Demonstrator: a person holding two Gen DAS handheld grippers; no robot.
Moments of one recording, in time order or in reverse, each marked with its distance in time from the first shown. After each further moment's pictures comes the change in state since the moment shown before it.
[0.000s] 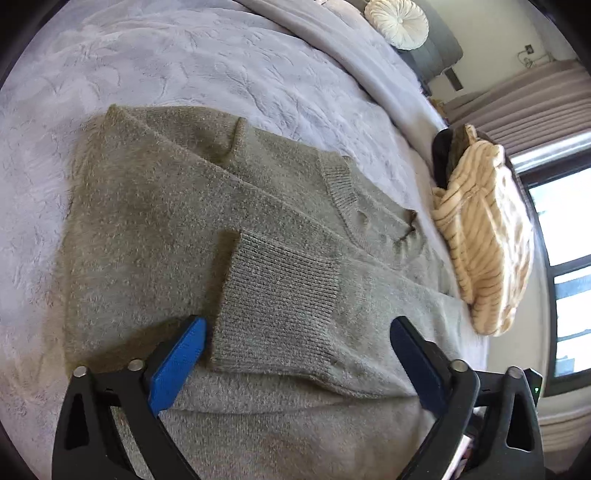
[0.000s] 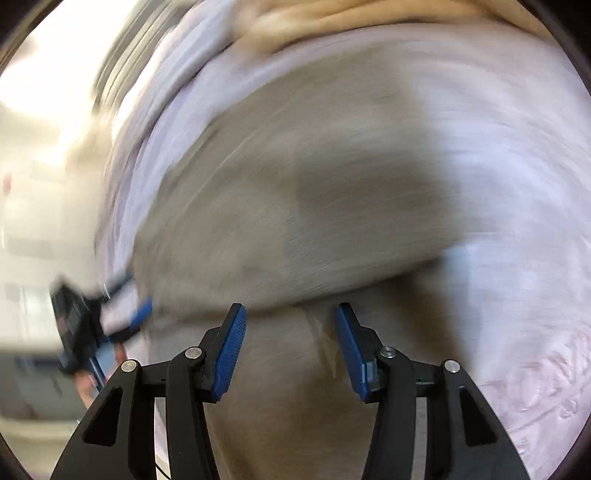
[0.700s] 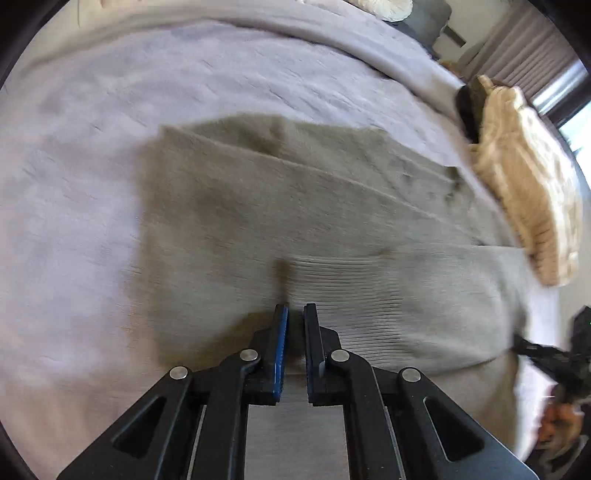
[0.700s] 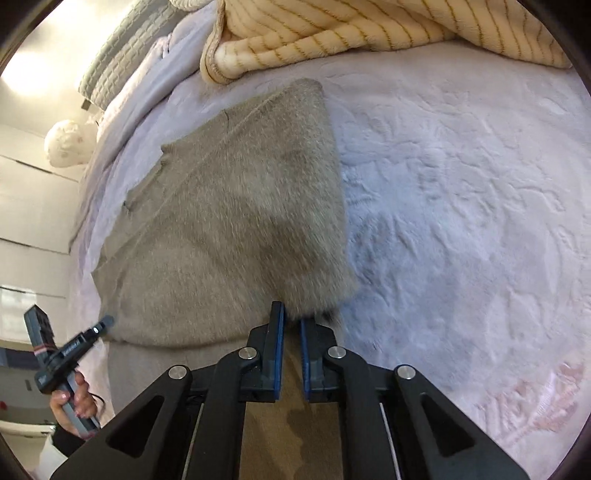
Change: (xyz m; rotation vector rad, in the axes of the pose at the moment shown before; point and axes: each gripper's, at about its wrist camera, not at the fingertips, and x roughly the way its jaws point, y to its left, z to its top) left arm -0.024 0.006 -0.023 0.212 -0.019 0.294; right arm -0.022 -0.032 0.012 -0.122 -0.027 -0.130
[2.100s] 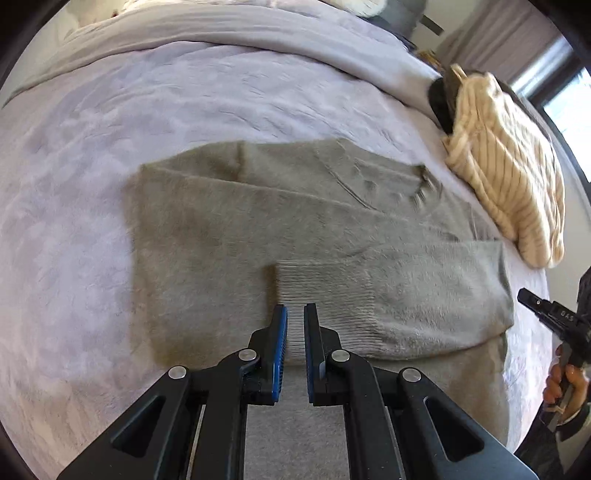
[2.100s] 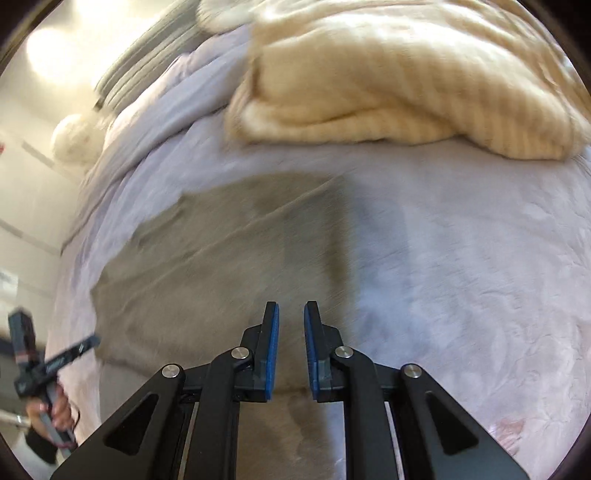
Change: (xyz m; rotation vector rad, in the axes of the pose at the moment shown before) left arm -0.018 -0.031 0.008 0.087 0.016 -0.053; right arm -0.044 0.014 0.028 -0.129 -0.130 -0.060
